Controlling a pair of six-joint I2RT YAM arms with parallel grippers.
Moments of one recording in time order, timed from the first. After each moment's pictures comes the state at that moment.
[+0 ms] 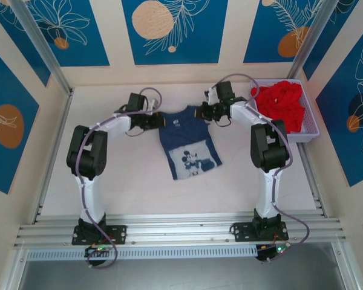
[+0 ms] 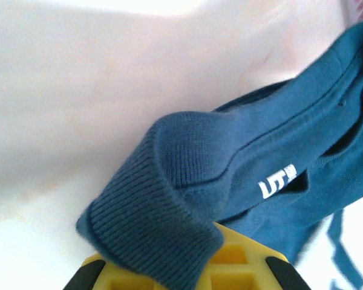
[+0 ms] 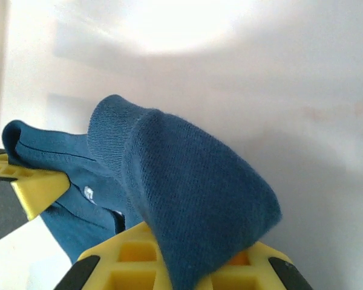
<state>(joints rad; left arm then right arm) -0.28 2.04 1.51 -0.29 0.52 -0.39 0.25 2.10 1.69 -0.46 -0.56 0.39</state>
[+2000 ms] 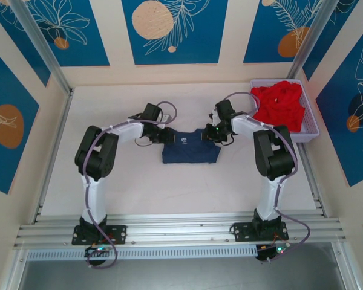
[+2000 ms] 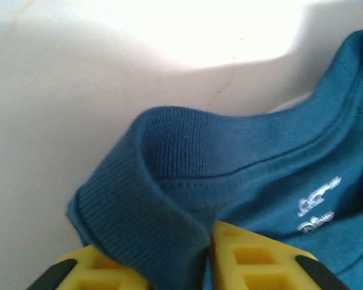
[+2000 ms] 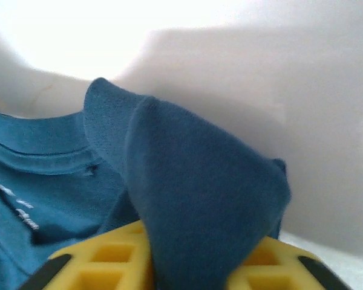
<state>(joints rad) -0.43 2.08 1.42 -0.42 0.41 -0.30 0.27 1.97 1.33 -0.56 -0.35 0.34</state>
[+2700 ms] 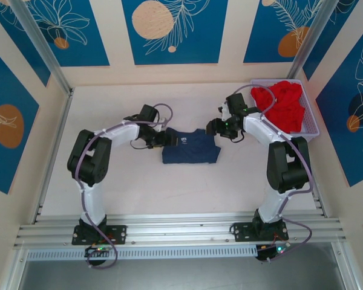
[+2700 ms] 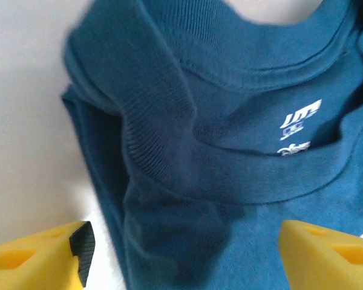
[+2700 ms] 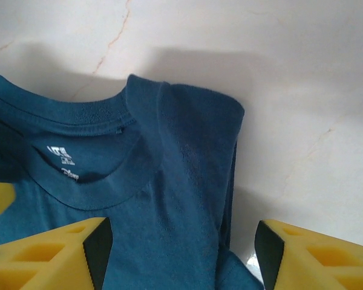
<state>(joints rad) -0.45 1.99 1.34 -0.50 0.46 -0.36 0.23 1.76 1.30 -0.68 -0.32 0.31</state>
